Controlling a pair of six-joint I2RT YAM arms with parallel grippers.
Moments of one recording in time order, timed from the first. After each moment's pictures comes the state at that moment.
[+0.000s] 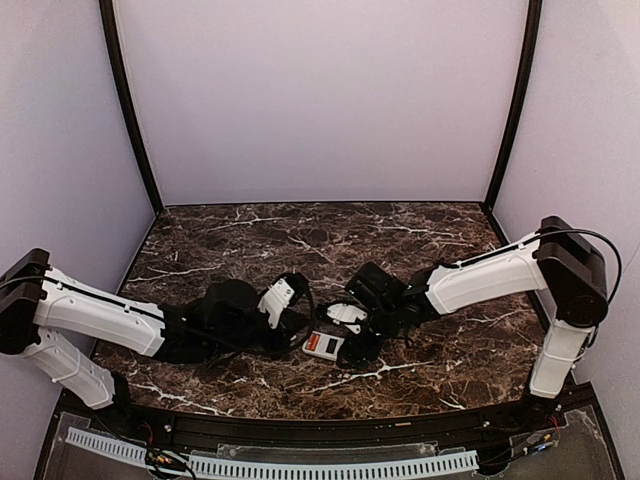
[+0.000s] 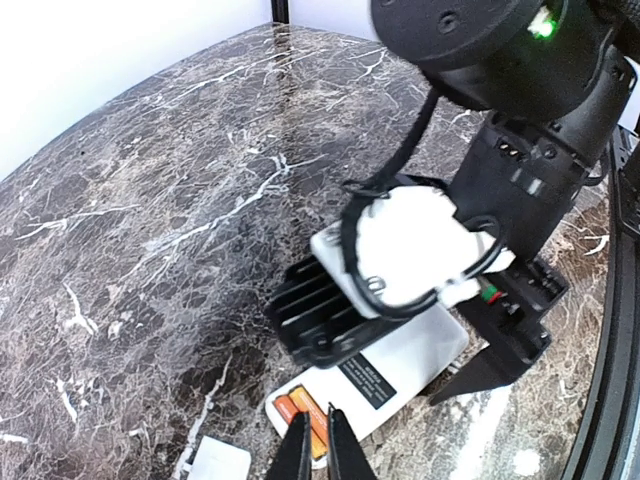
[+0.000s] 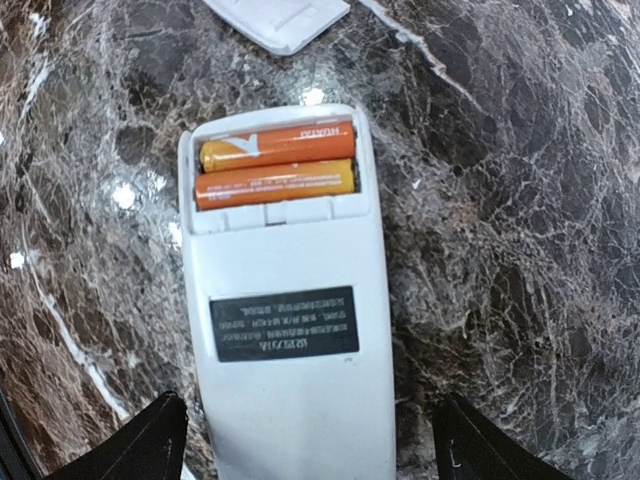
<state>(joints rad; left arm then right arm) -1.12 1.43 0.62 0.32 -0.18 -0.09 1.01 1.80 1.02 -0.32 -0.16 -0.12</state>
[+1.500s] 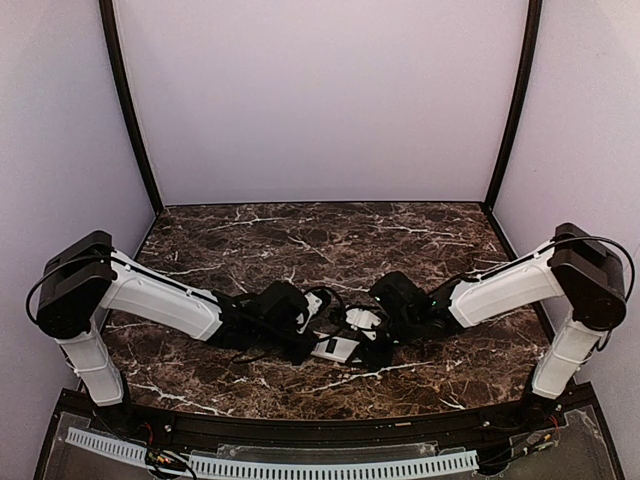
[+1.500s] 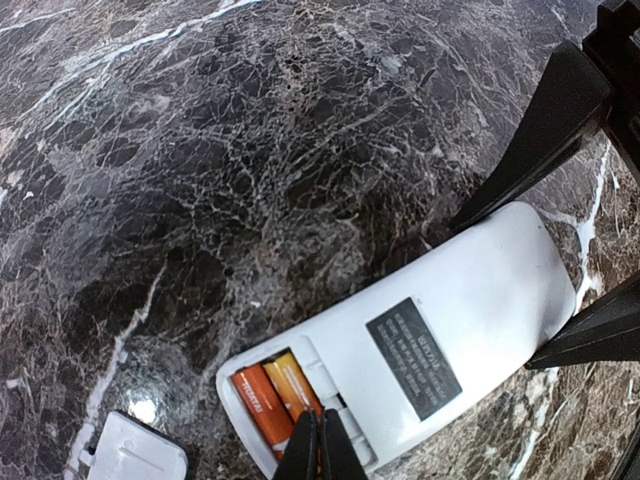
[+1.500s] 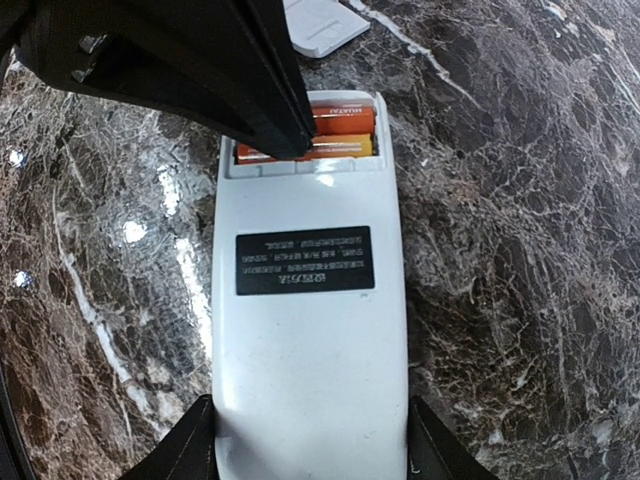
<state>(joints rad) -1.08 1.77 0.88 0.00 -0.08 -0.30 0.97 1.70 0.78 -0.04 -0.23 -0.16</state>
